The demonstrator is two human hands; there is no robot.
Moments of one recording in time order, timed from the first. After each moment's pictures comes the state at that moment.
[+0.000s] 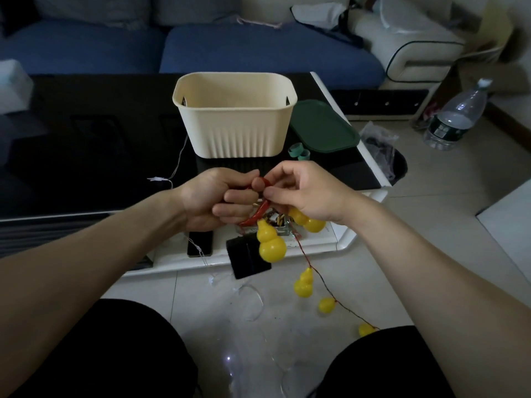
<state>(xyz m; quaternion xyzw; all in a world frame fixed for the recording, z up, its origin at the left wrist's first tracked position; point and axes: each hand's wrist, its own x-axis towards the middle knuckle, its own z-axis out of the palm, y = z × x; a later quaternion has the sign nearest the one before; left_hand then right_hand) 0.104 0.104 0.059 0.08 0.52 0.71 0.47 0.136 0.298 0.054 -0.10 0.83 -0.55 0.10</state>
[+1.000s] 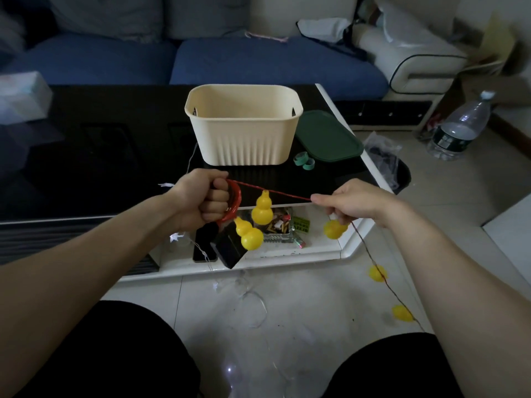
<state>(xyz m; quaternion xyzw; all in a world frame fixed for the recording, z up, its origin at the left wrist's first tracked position) 0.083 0.075 0.046 -0.10 0.60 0.72 0.33 0.136 0.356 0.055 0.11 0.91 -0.35 0.18</state>
